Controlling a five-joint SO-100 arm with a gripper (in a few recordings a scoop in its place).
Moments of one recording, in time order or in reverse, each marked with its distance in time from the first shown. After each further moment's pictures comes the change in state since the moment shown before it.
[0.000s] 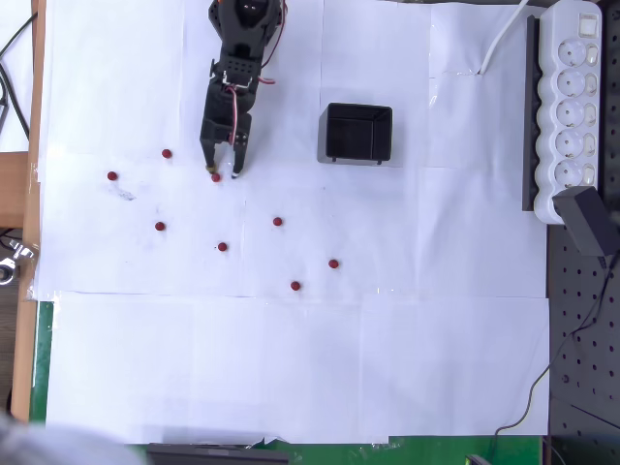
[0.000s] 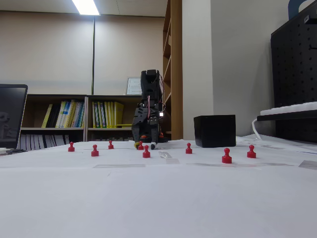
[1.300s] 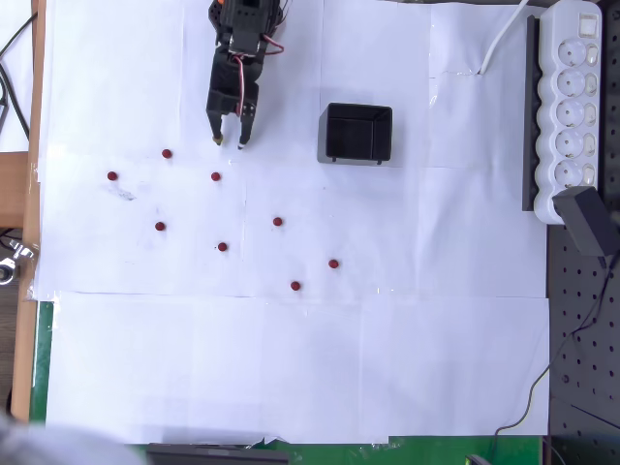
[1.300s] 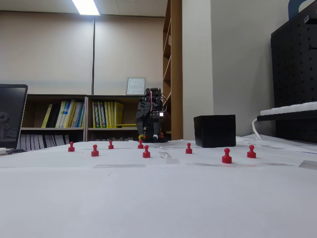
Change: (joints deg) arm -1.3 -45.5 -19.3 31.3 1.0
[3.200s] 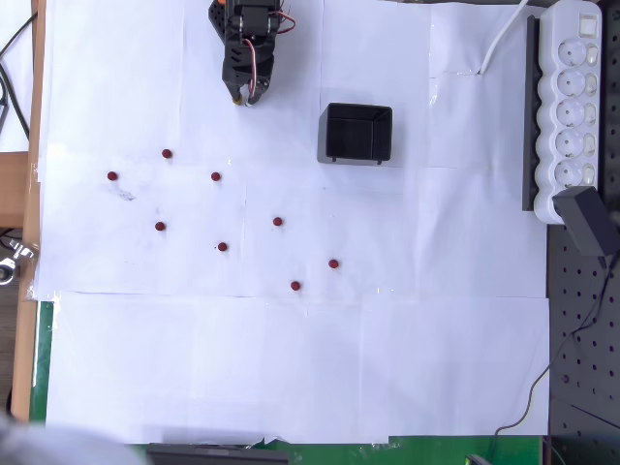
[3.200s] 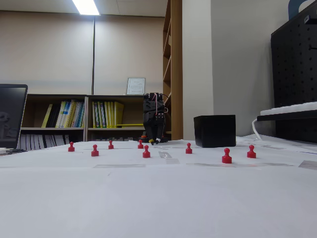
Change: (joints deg) arm -9.1 -45.9 -0.2 63.7 -12.5
